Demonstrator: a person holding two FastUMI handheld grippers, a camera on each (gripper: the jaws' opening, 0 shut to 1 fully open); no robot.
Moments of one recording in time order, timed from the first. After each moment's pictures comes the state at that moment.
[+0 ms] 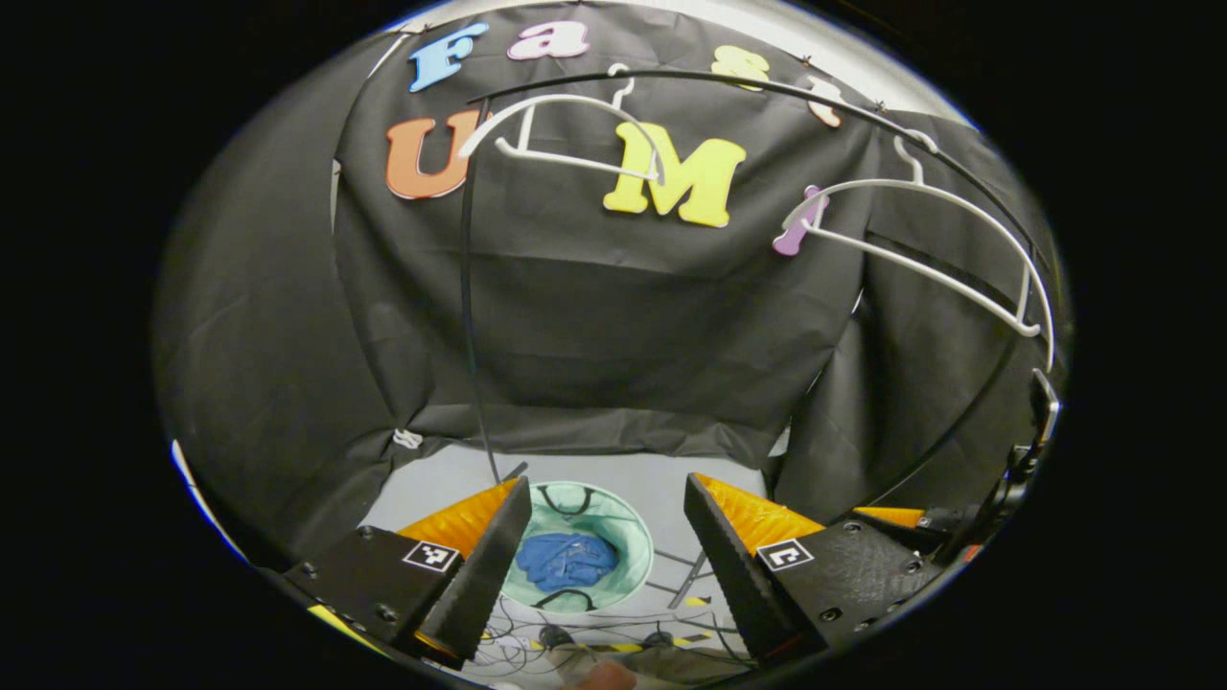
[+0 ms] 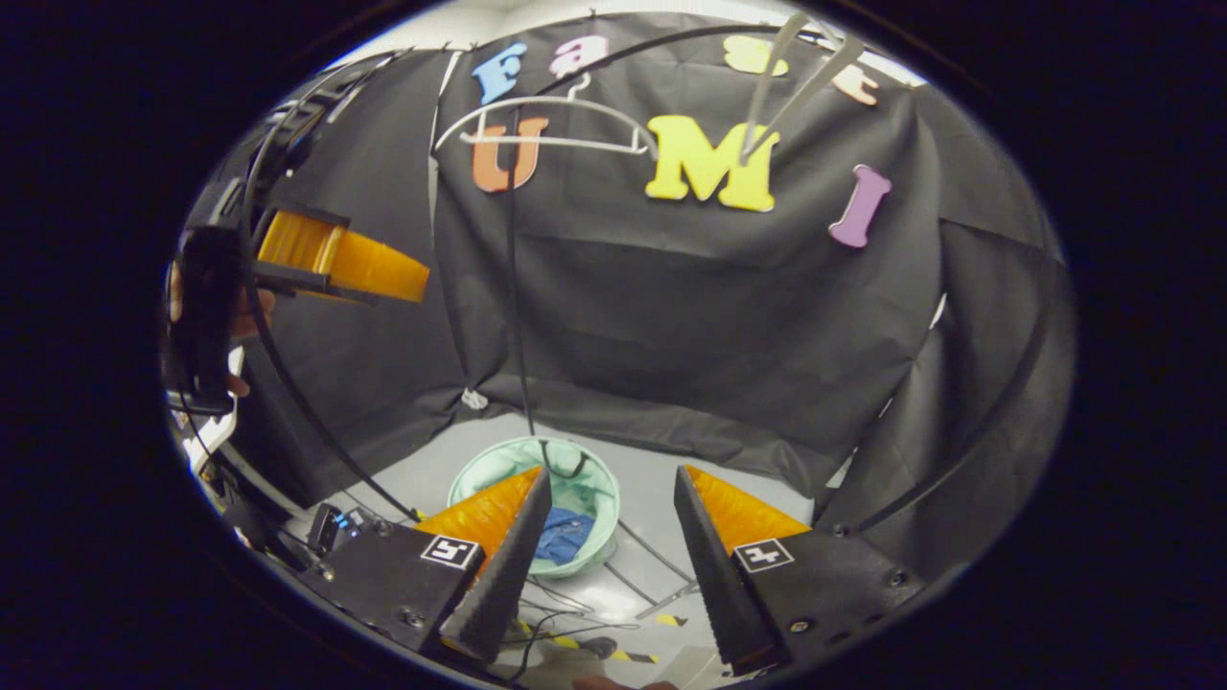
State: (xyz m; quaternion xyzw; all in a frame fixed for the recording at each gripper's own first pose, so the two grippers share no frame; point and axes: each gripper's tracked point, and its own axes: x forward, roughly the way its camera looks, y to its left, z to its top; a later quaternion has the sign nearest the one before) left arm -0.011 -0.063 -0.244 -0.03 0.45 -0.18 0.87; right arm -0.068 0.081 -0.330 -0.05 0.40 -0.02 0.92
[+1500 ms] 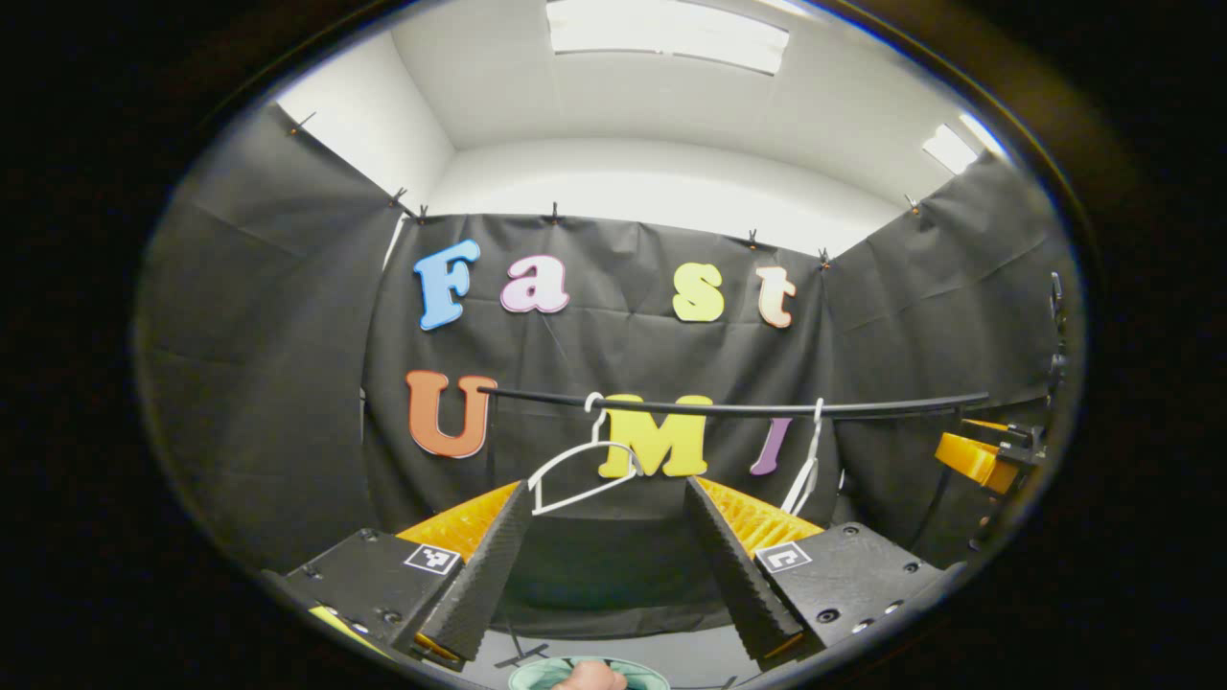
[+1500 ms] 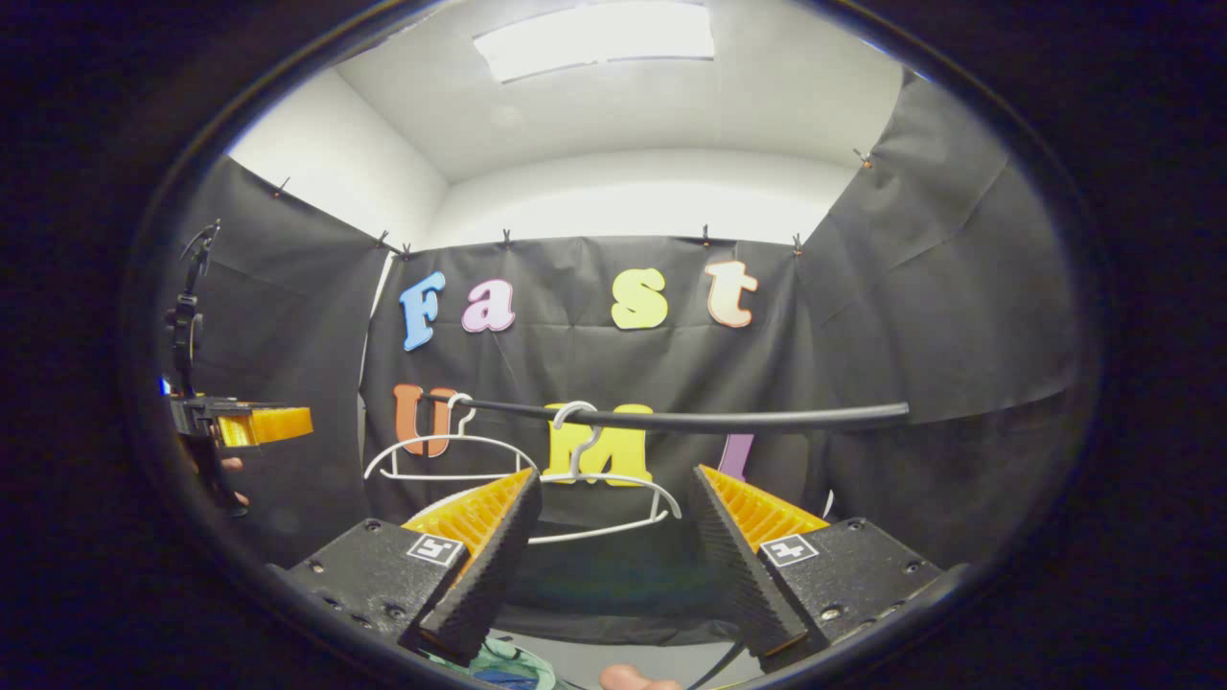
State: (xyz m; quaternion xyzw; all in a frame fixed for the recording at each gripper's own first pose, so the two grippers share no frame) left arm 0.058 -0.036 0.018 -0.03 0.09 -0.17 0.98; right arm 0.009 -0.004 0.007 -0.06 0.03 -0.09 0.99
